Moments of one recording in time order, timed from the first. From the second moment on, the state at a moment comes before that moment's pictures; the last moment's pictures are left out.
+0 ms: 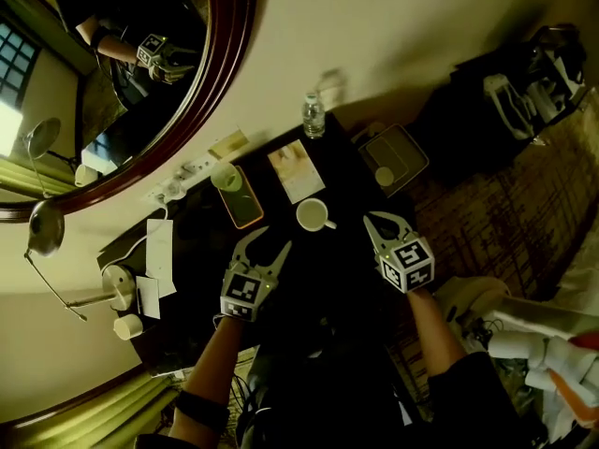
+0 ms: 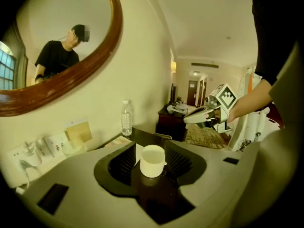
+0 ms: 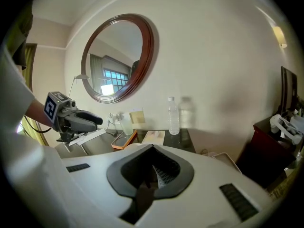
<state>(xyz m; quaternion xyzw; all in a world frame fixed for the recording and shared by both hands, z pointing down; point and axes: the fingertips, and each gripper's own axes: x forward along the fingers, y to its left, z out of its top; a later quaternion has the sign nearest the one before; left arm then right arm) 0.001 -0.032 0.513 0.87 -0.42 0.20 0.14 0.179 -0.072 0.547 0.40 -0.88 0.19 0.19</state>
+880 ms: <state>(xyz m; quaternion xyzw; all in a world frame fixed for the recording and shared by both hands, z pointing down) -0.136 0.026 0.476 0.78 -0.58 0.15 0.18 0.142 -0.081 0.533 0.34 -0.90 0.17 0.22</state>
